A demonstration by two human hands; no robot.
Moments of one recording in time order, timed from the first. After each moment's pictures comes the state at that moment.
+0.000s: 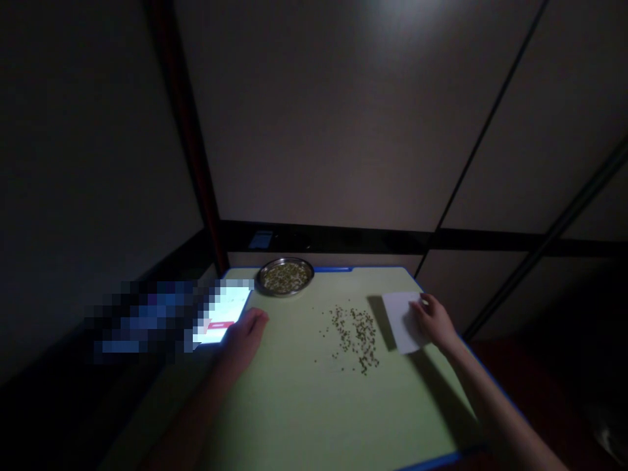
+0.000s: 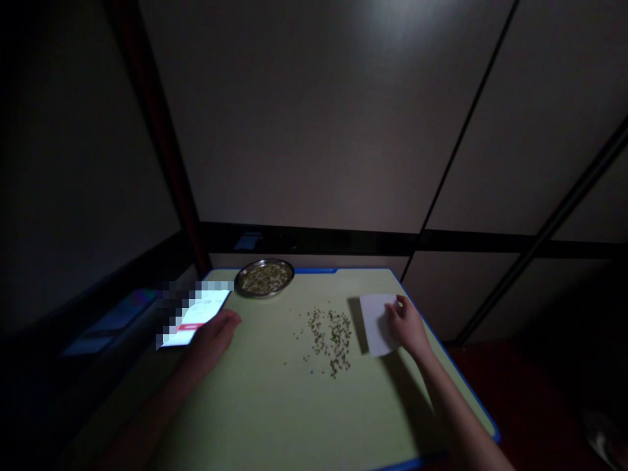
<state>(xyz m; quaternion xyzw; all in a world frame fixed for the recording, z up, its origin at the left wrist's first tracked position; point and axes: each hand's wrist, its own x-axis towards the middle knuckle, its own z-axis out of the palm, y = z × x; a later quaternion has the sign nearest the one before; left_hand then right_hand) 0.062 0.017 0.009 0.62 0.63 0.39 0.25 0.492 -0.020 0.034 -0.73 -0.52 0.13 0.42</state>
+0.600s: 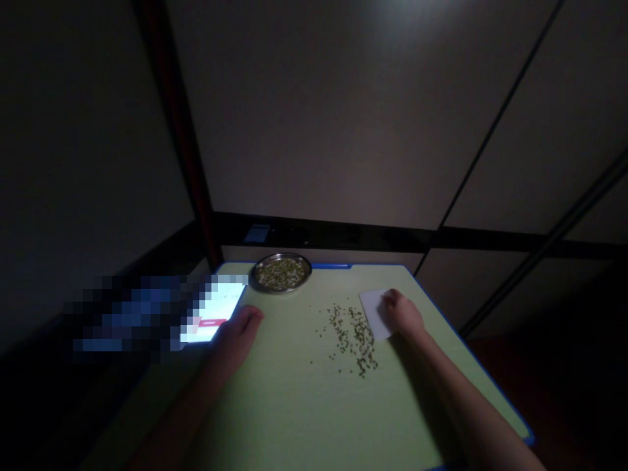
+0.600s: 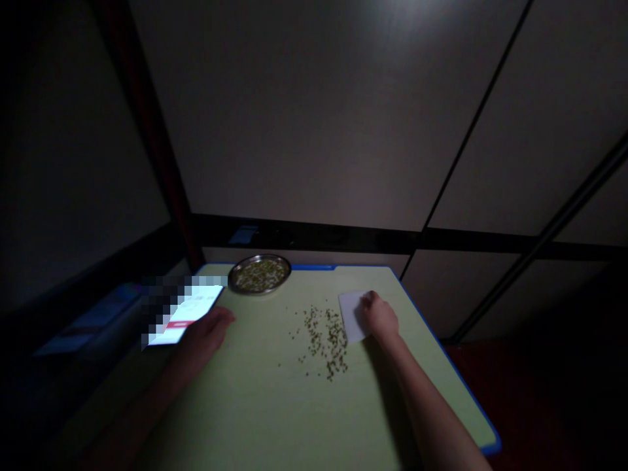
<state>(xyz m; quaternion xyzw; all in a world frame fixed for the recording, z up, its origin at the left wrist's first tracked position) 0.061 0.020 0.006 0.63 0.64 0.37 0.24 0.452 0.028 0.019 -0.81 -0.56 0.07 0.16</state>
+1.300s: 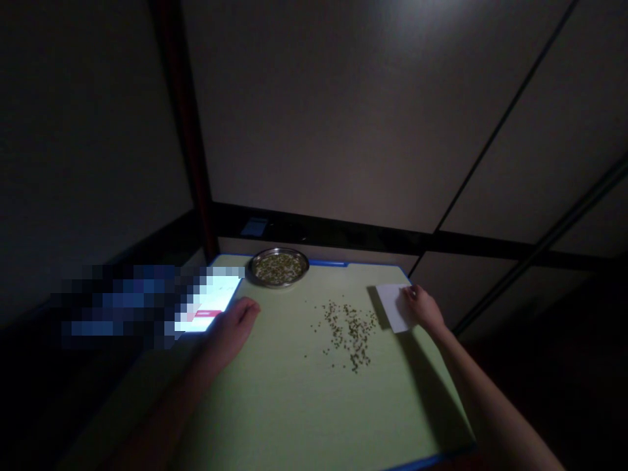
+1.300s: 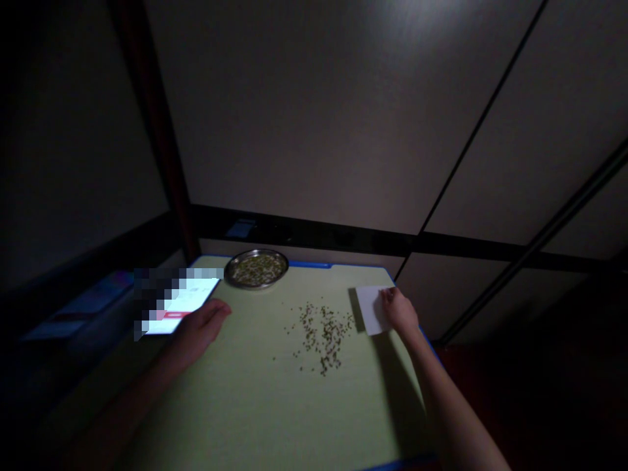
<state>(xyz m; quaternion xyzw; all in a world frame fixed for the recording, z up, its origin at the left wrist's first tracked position) 0.061 0.023 0.001 0.64 0.62 0.38 0.24 0.513 0.025 0.045 -0.83 -0.54 0.03 0.14</state>
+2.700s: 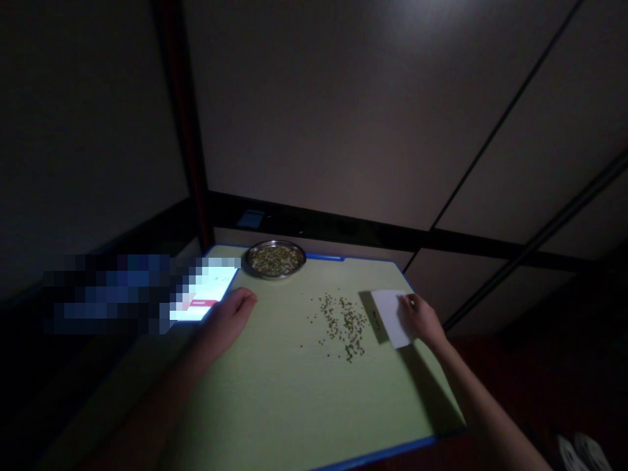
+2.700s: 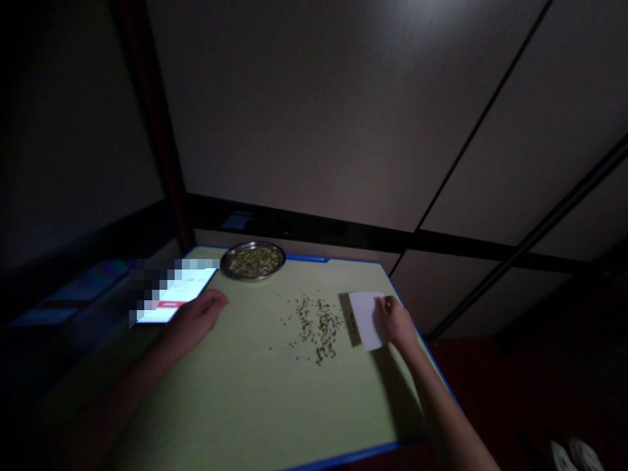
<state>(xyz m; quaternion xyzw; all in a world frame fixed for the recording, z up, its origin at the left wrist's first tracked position) 0.066 0.019 0.013 0.65 0.62 0.37 0.25 0.501 -0.023 0.048 -0.82 -0.56 0.02 0.10</state>
